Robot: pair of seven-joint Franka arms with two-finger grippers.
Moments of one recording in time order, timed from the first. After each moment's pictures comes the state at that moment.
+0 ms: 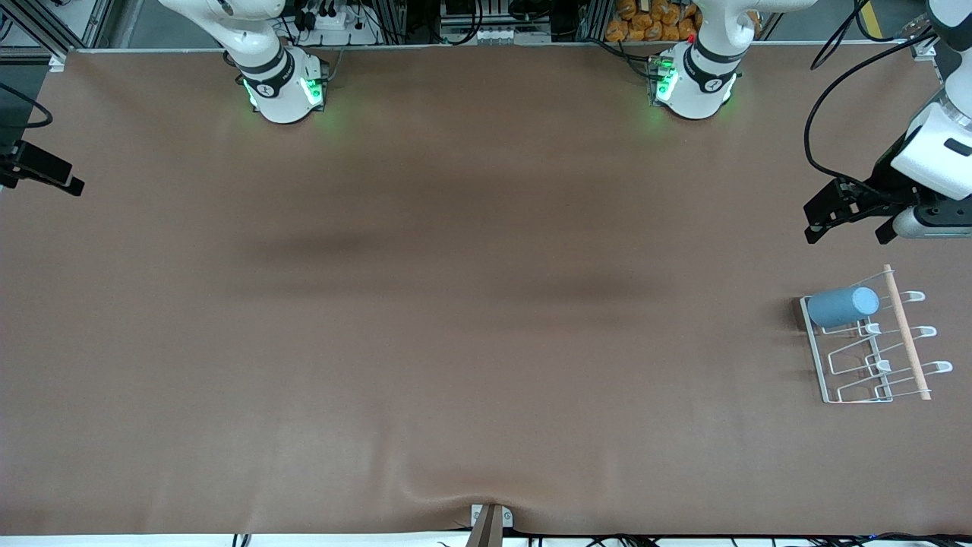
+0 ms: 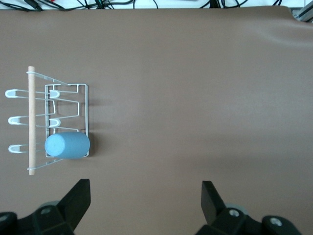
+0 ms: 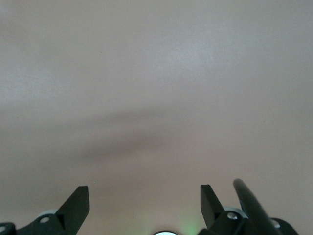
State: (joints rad) left arm -0.09 -0.01 -0.02 -1.64 0.02 1.80 -0.10; right arm -0.12 0.01 0.01 -1.49 0.02 1.42 0.03
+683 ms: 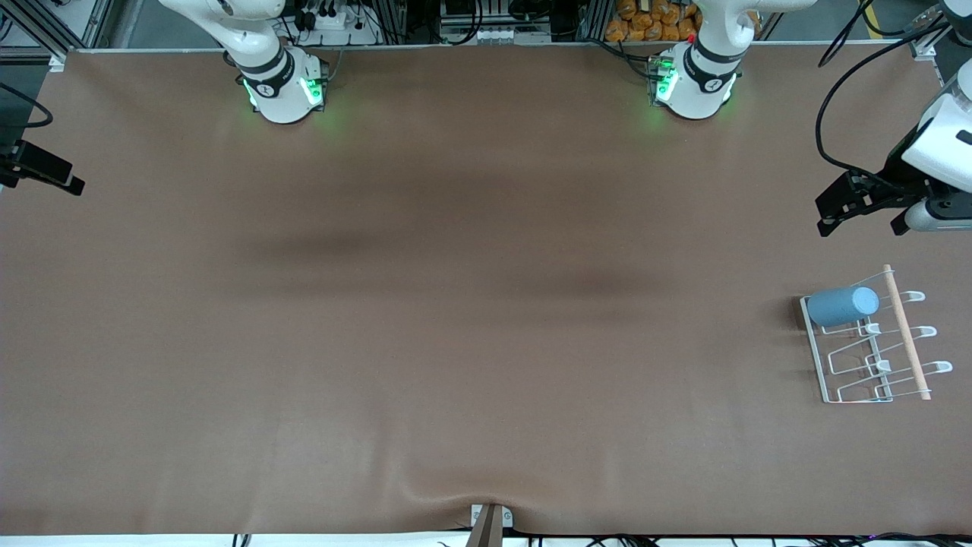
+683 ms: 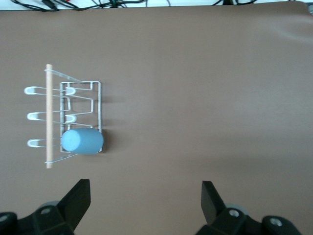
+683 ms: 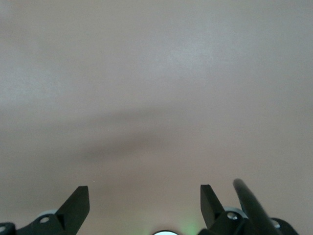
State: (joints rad) left arm -0.09 -0.02 -0.02 -1.62 0.08 1.76 -0.11; right arm -0.12 0.01 0.01 -1.49 0.02 1.42 0.03
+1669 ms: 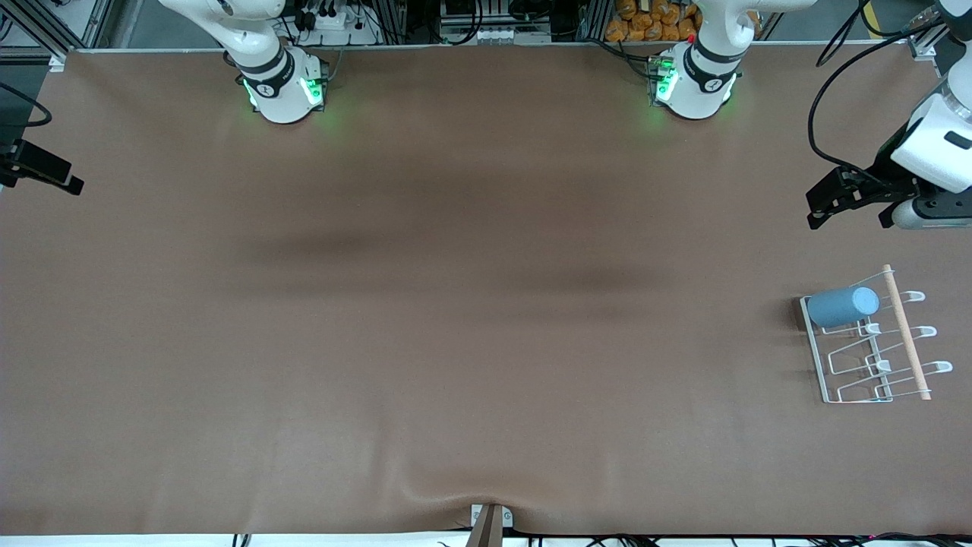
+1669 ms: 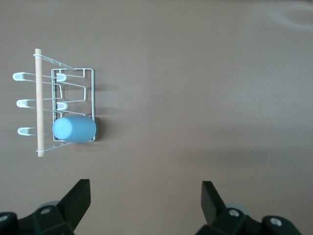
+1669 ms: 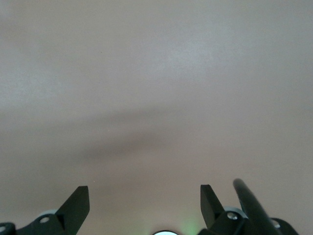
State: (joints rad) left arm -0.09 -0.02 -0.03 -1.63 0.04 1.72 -0.12; right arm -0.12 0.01 0.01 -1.49 0.02 1.42 0.03
